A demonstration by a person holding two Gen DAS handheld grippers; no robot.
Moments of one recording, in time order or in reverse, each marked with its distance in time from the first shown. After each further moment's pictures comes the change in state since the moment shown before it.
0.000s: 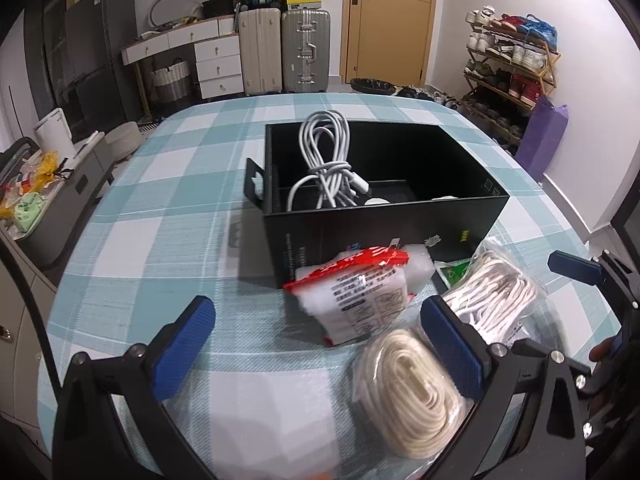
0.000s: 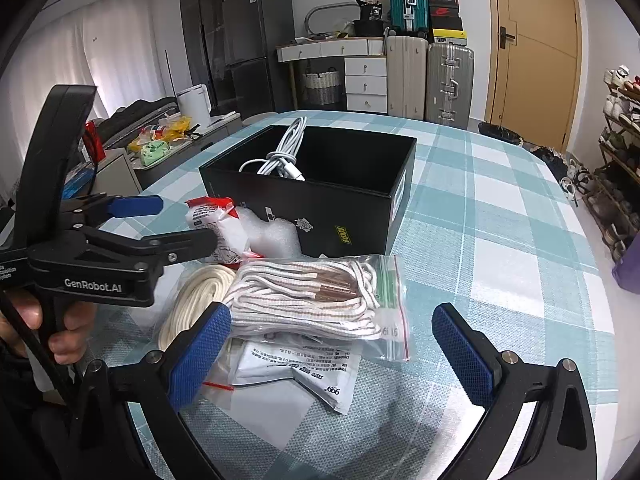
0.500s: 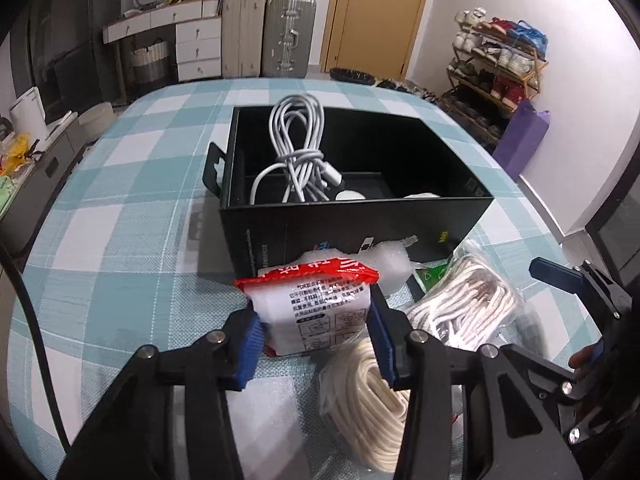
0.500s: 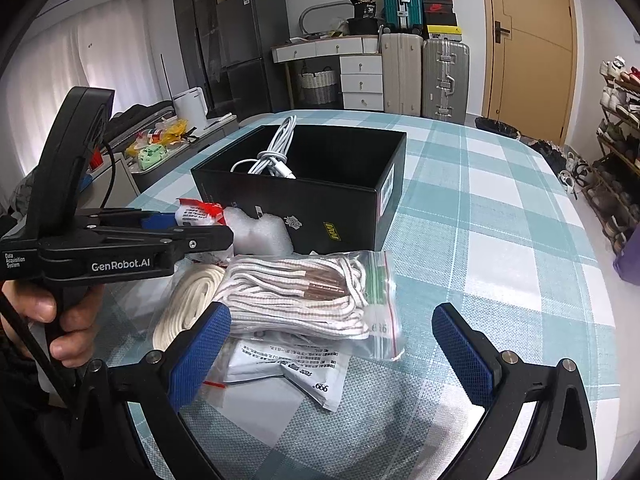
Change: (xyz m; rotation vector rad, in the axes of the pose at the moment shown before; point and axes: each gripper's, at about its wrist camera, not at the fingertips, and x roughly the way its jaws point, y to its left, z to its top) left arm 0.008 -0.003 0.001 -0.028 0.032 -0.122; right arm 0.000 -0.009 -0.002 0.027 0.003 0.002
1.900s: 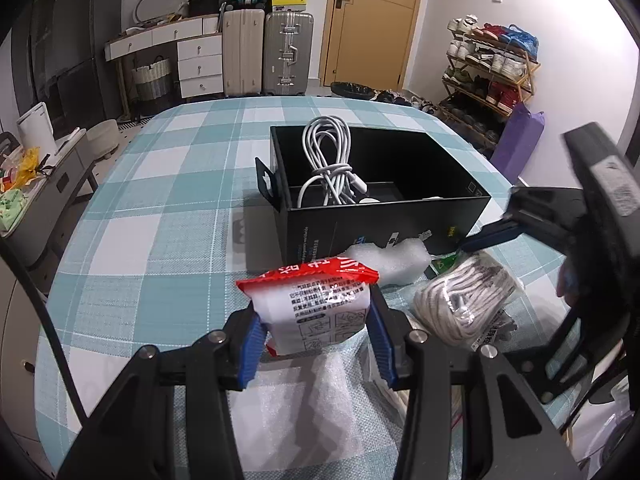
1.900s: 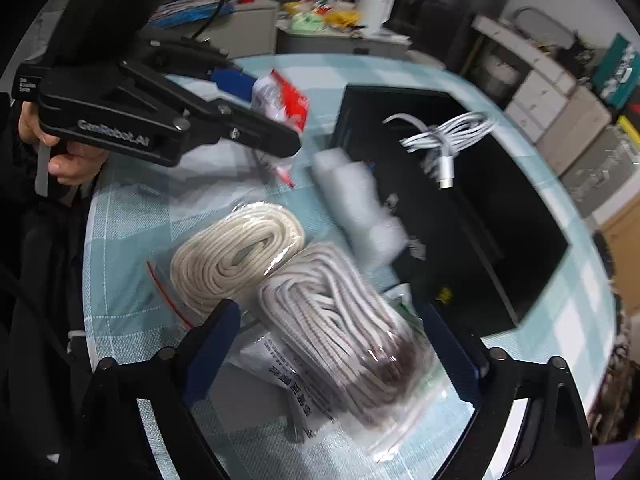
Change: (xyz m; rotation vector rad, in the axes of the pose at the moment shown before) left arm -0.032 0.026 -0.009 0.033 -0.044 0.014; right arm 0.056 0.051 0.031 -0.726 0.295 0.265
